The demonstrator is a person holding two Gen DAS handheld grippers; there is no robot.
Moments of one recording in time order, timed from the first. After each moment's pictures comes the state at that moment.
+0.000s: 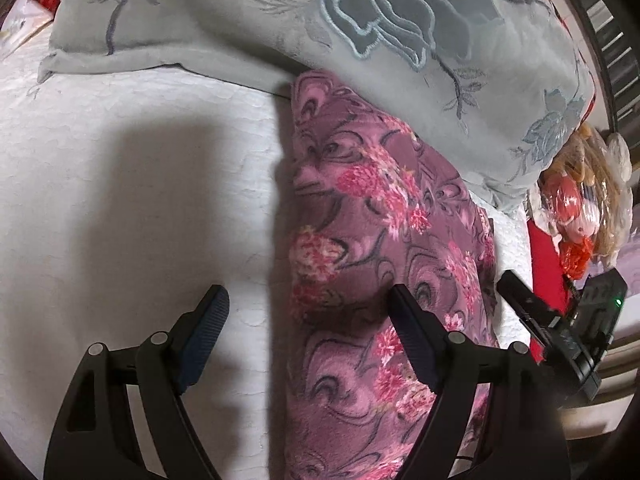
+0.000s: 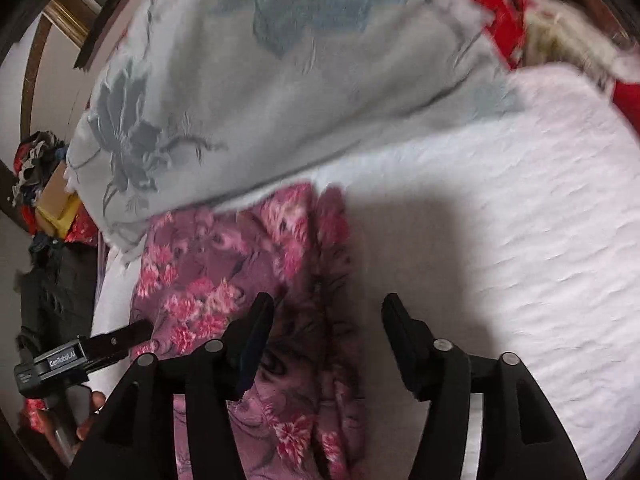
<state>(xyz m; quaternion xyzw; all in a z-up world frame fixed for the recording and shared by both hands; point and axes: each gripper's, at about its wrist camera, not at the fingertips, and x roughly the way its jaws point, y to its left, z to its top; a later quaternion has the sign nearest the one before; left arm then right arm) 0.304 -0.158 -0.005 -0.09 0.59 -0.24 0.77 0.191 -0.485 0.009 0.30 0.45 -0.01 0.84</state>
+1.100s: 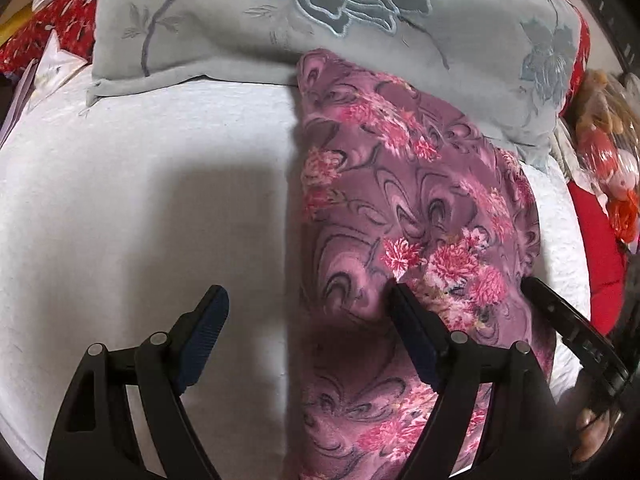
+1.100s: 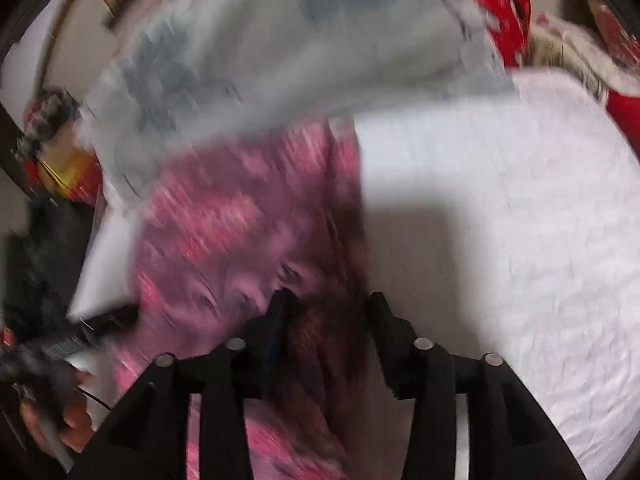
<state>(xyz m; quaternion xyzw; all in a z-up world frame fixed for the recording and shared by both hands) 0.236 -0.181 -0.001 0.03 0.54 -0.17 0.82 0.142 -0.457 -0.004 0.26 0.47 0.01 0.84</state>
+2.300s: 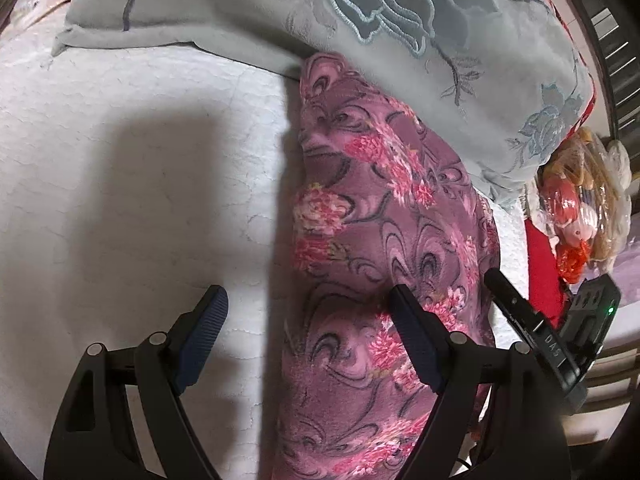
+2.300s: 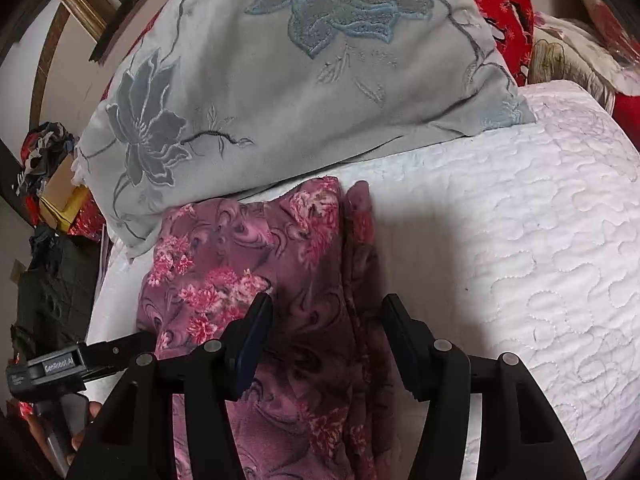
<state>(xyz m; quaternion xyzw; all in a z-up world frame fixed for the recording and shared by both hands) 0.282 -0.161 -0.011 -0.10 0.60 -0.23 0.76 0.177 -0.469 0.001 0.29 0.45 -0.01 0.84</state>
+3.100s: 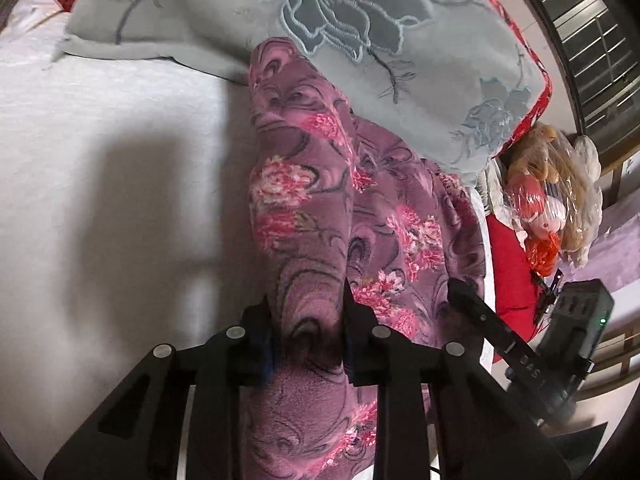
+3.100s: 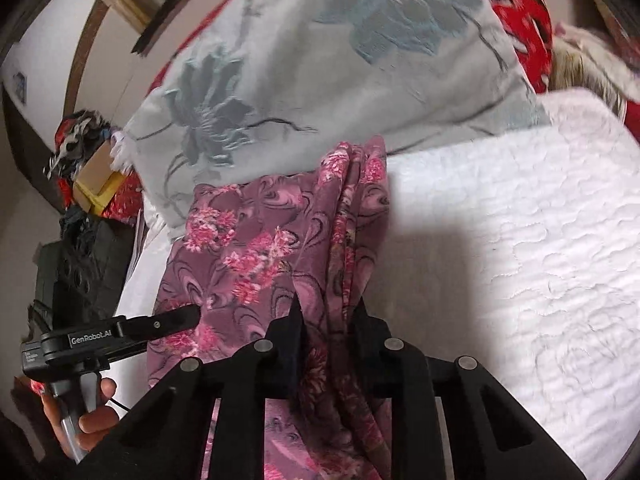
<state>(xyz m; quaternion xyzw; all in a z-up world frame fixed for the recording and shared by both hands) 0.236 -0.152 0.016 -0.12 0.56 -0.27 0.77 0.144 -0.438 0.041 0.27 0.44 0.06 0.85</state>
